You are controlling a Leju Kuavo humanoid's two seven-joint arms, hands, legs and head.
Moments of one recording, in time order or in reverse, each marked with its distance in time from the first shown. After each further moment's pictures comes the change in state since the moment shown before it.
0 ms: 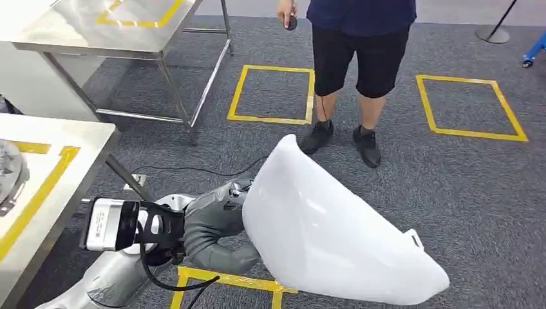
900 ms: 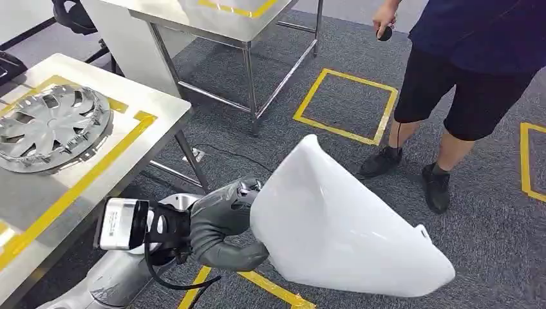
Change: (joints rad) left arm 0.000 -0.007 0.000 0.006 -0.022 0.016 0.016; right arm -0.006 -0.032 -0.013 0.078 0.016 -0.012 0.070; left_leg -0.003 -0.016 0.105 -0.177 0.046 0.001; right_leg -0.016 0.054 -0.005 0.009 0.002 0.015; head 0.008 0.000
